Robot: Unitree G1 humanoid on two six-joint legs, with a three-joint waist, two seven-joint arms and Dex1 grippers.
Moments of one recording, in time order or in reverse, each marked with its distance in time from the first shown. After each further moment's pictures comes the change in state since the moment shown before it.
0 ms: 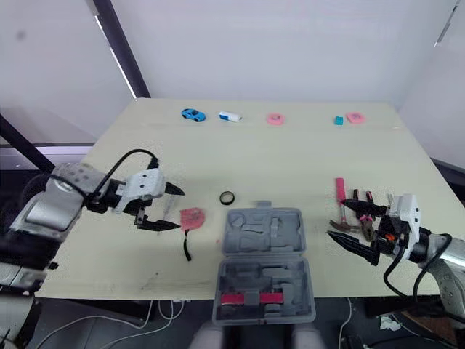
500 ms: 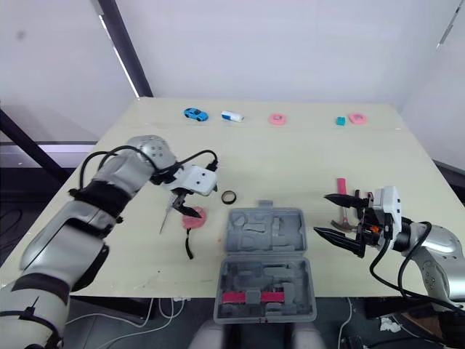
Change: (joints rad) left arm -0.467 -0.356 -0.326 0.582 0.383 -0.360 0.009; right arm -0.087 0.031 0.073 0.027 -0.016 0.004 0.010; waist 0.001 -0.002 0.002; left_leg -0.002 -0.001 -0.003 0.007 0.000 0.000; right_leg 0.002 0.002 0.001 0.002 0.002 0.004
